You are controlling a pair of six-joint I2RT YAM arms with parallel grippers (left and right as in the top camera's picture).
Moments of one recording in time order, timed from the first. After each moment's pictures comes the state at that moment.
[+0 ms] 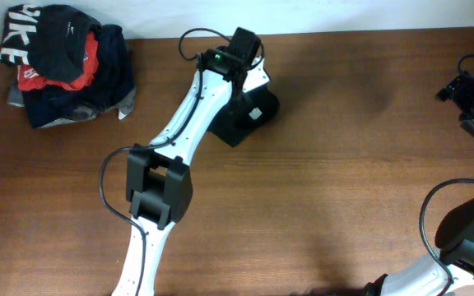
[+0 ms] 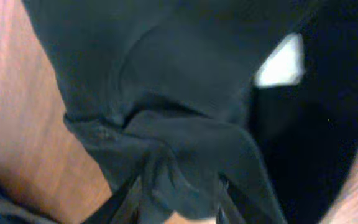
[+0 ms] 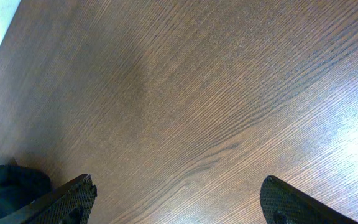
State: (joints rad) left arm -0.48 2.42 2.34 -1.15 -0.19 0.61; right arm -0.55 1.88 1.84 -1.16 -0.23 0.34
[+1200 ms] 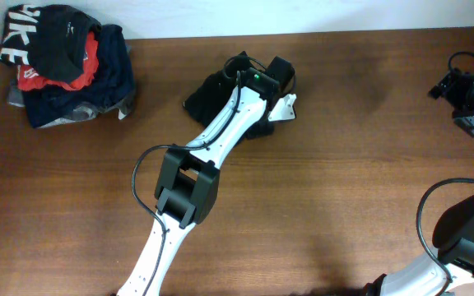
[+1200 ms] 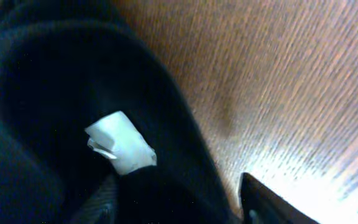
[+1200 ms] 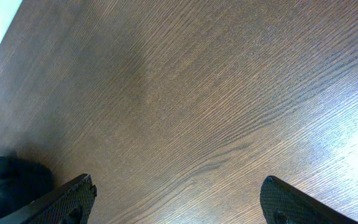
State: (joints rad) left arm -0.61 2.57 2.38 -1.19 -0.18 0.77; right arm -0.51 1.89 1.84 -1.15 -0.23 0.33
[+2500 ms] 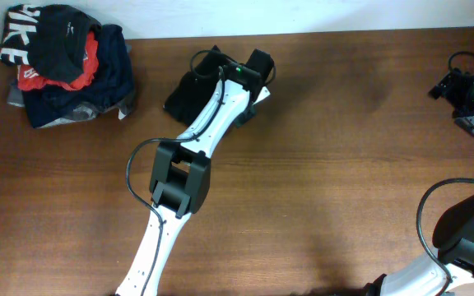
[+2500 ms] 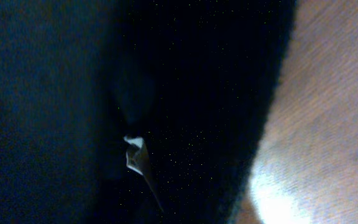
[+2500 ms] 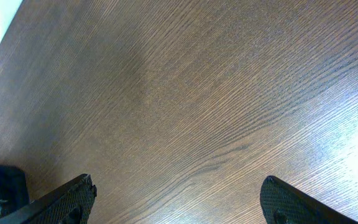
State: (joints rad) left arm -0.52 2.66 2.48 -1.21 -0.34 0.43; right arm -0.51 1.89 1.84 -1.15 -0.23 0.33
